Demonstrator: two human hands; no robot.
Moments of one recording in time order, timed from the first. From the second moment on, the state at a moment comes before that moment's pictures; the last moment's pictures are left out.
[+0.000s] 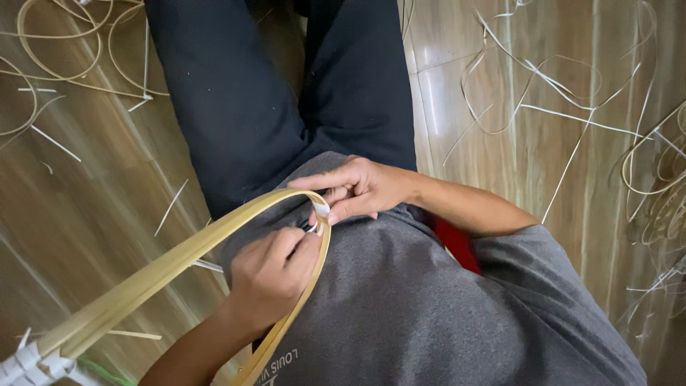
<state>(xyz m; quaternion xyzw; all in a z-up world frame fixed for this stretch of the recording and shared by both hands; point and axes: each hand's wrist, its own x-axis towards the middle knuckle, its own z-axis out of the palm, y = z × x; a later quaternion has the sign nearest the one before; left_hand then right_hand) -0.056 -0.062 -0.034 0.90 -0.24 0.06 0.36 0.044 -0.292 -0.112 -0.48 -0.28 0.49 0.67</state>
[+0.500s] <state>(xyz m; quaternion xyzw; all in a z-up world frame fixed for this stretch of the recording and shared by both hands) -0.051 -0.065 -0.036 0.91 -0.25 0.11 0.30 0.042 -0.291 -0.116 -0.48 -0.28 0.48 0.68</state>
